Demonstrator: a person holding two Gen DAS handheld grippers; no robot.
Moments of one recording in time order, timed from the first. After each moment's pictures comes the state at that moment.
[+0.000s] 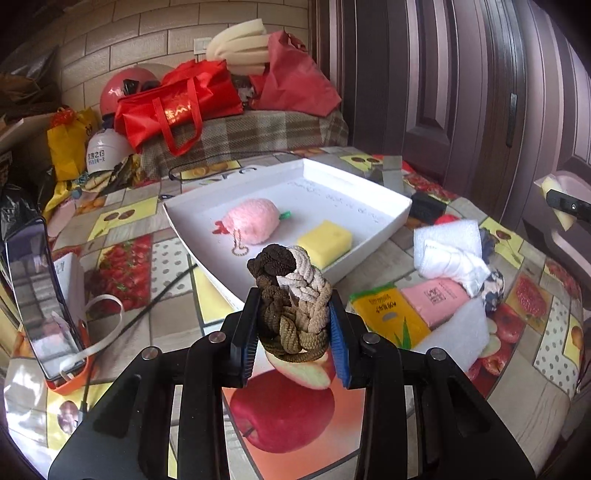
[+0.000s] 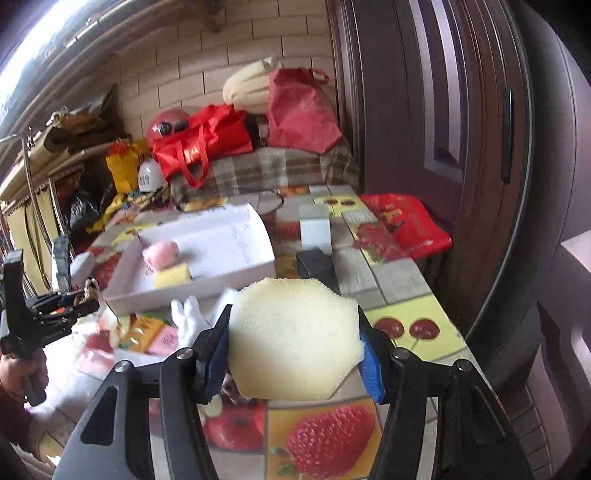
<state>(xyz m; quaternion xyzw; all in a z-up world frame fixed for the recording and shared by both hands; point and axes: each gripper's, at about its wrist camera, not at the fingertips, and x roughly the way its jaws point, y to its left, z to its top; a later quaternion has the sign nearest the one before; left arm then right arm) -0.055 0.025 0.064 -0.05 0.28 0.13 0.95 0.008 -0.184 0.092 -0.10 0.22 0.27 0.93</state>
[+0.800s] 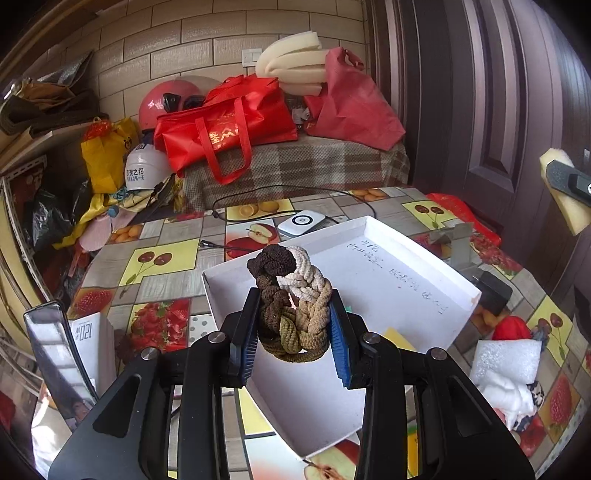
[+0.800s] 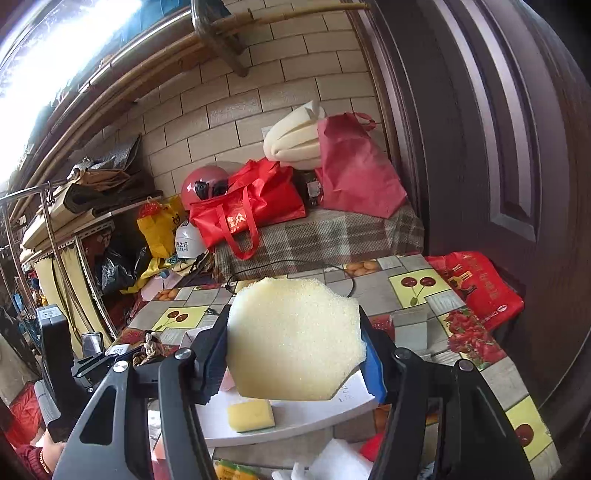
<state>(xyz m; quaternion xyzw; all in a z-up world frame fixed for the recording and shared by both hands) 0.031 0.080 0.110 -0.06 0.27 0.24 0.93 0.084 -0.037 0.122 -0.05 0.21 0.34 0.92</state>
